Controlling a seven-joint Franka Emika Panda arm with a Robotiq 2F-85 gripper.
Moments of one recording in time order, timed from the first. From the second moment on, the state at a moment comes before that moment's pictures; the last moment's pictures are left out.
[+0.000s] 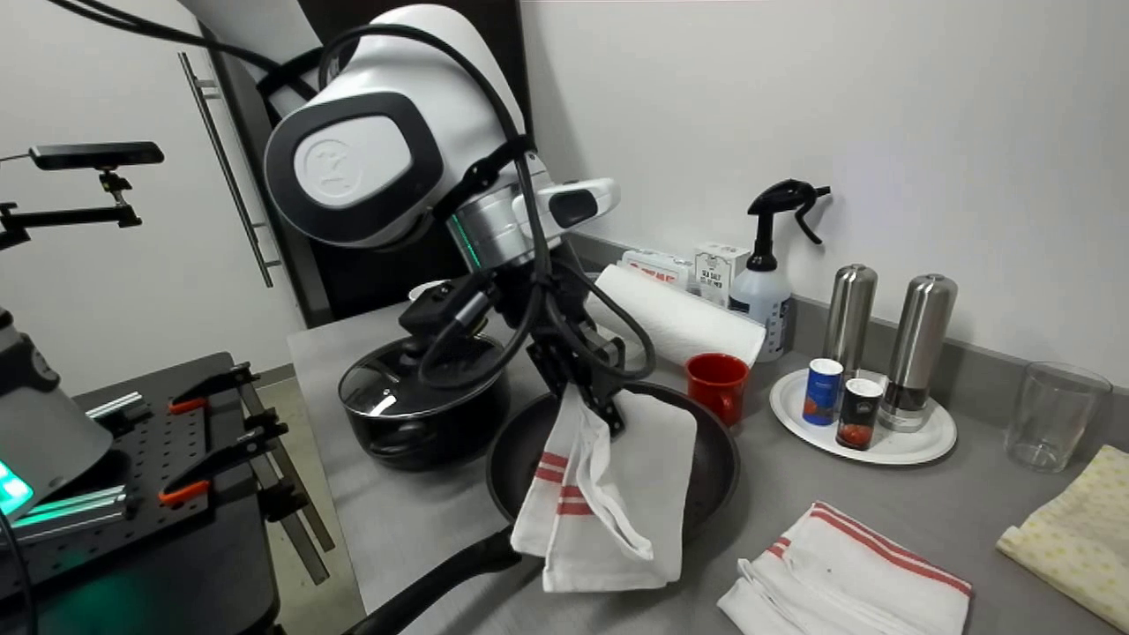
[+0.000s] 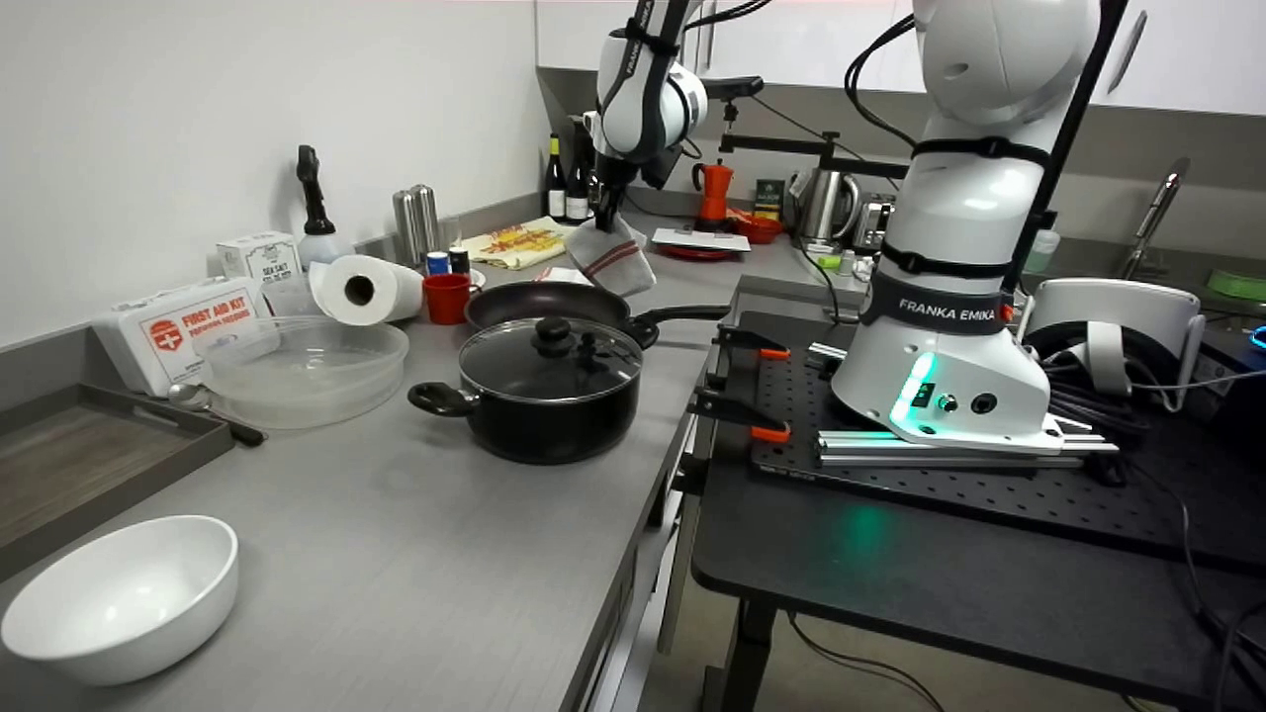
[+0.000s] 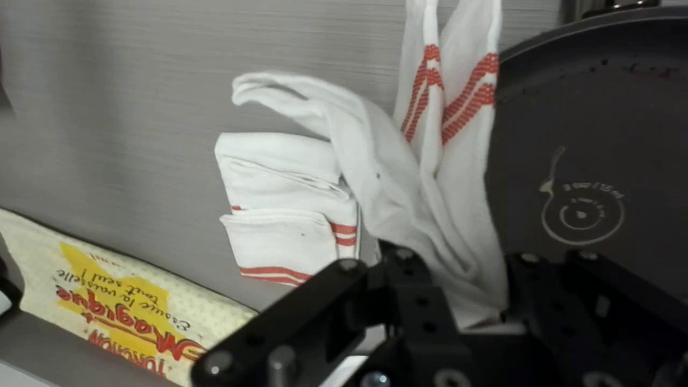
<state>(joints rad) -0.39 0.46 -0.34 -2.24 -0.33 3.06 -0.35</state>
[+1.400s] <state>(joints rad) -0.47 0.45 -0.19 -2.25 -0.32 2.89 -0.57</state>
